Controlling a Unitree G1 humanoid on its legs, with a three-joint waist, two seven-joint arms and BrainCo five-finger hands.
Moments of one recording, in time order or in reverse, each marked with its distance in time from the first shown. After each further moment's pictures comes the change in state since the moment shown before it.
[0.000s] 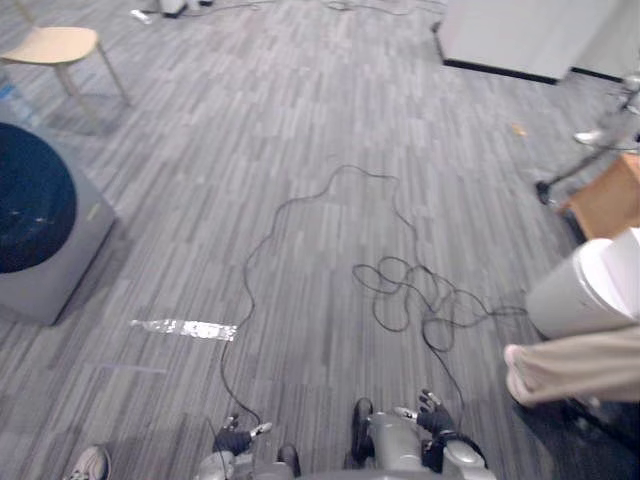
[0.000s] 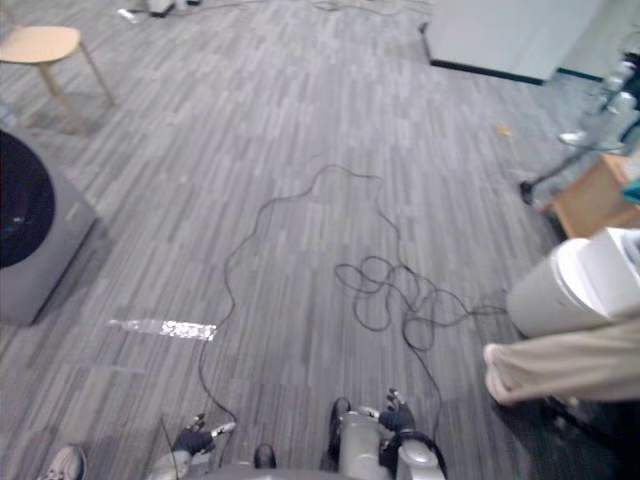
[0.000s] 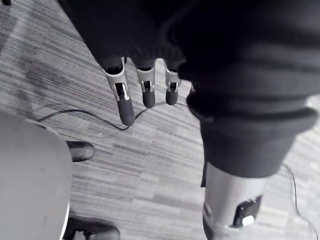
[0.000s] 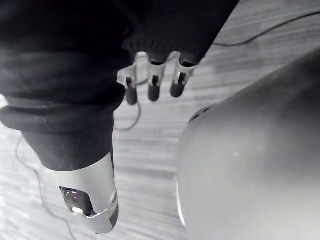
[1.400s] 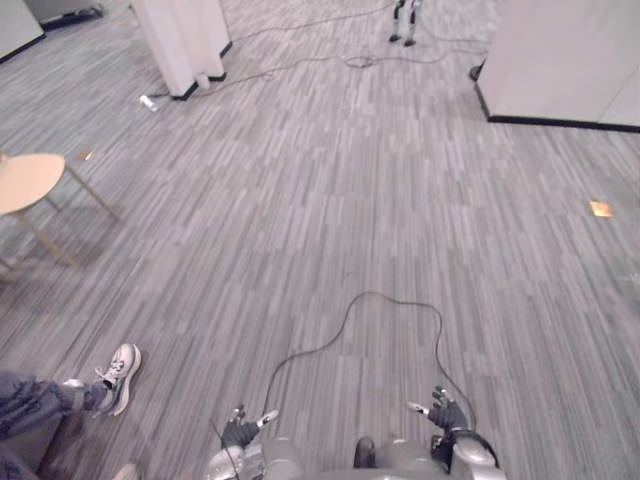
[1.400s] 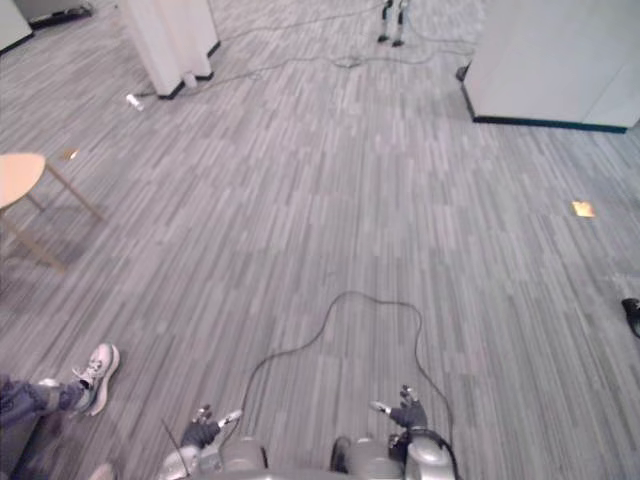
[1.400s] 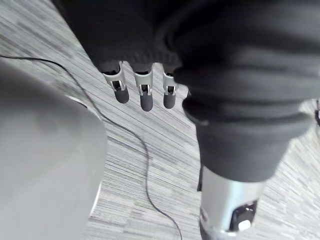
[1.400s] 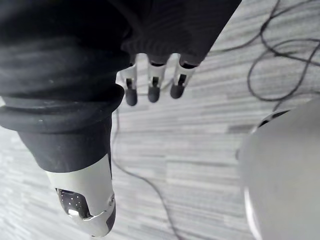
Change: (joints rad) left arm 0.018 -0.070 0.053 -0.098 -0.012 -0.018 0.009; right arm 0.009 0.013 -0.045 -0.057 0.005 0.009 -0.008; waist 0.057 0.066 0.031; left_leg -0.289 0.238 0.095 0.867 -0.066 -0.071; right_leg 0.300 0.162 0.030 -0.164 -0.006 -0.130
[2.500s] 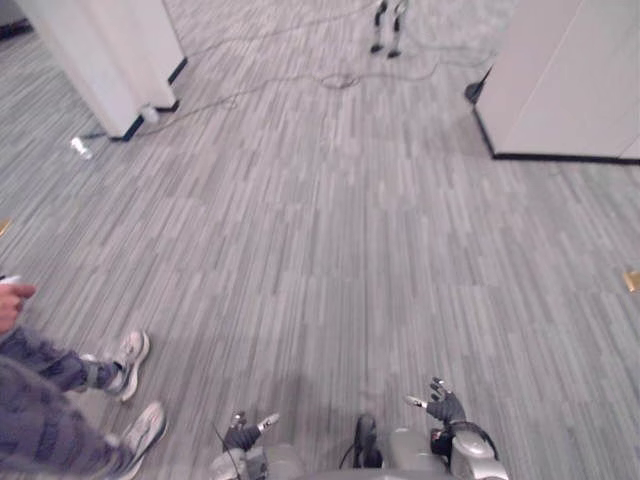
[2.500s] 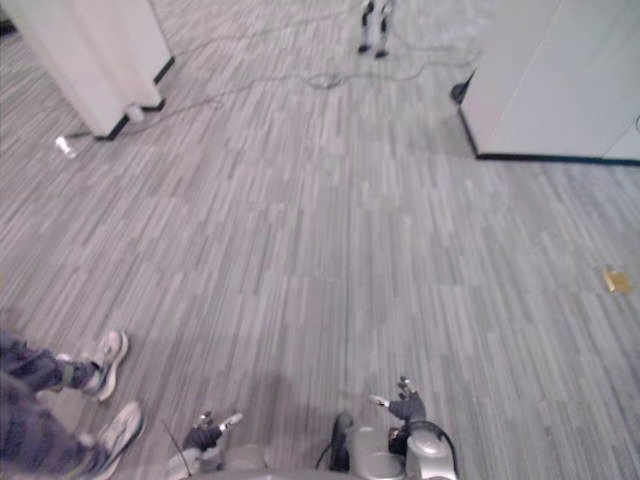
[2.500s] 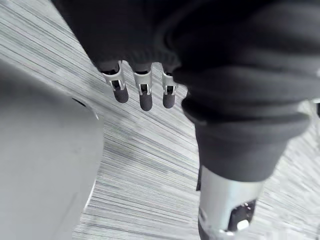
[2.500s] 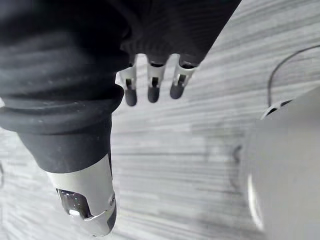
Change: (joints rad) left arm -0.017 0.001 0.041 0.034 0.002 0.011 -0.002; right arm -0.011 0.003 0.037 -0.023 -0.004 -0.001 0.006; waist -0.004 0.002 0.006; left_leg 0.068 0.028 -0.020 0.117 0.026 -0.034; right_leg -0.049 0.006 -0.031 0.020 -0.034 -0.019
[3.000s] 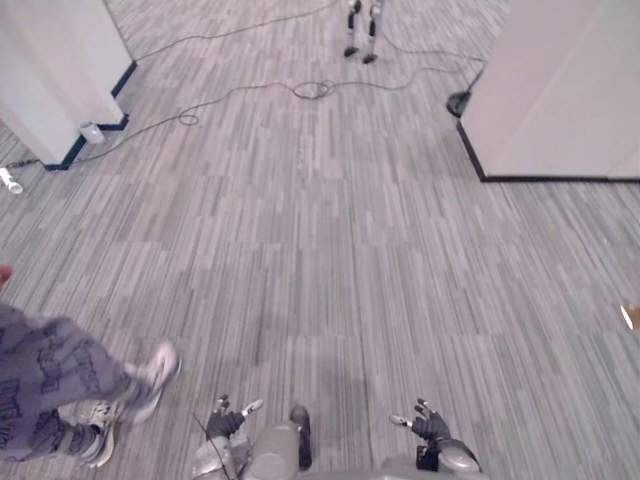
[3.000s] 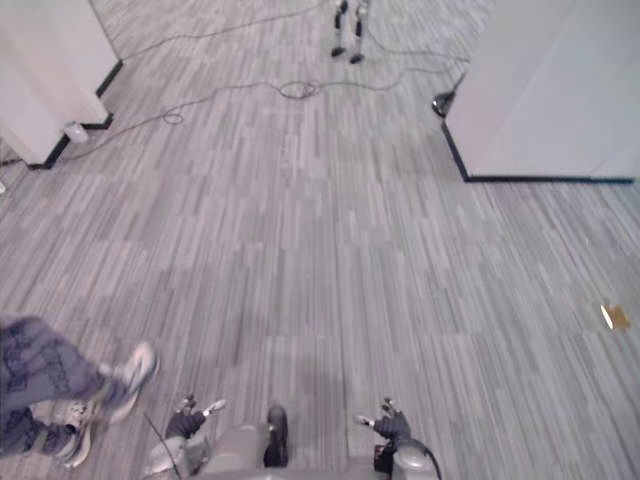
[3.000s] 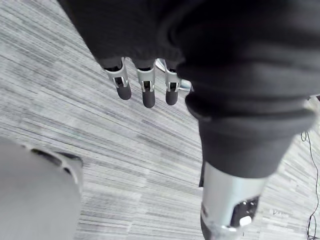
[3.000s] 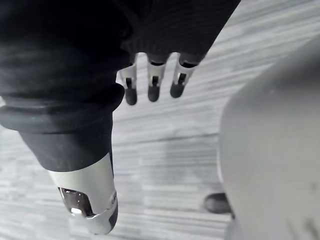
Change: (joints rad) left arm -0.017 0.051 -0.006 0.017 -0.031 -0.012 0.005; right arm -0.018 -0.006 -0.004 0.132 -0.031 -0.001 0.005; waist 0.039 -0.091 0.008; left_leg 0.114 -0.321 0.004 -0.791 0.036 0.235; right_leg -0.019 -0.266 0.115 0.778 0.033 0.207
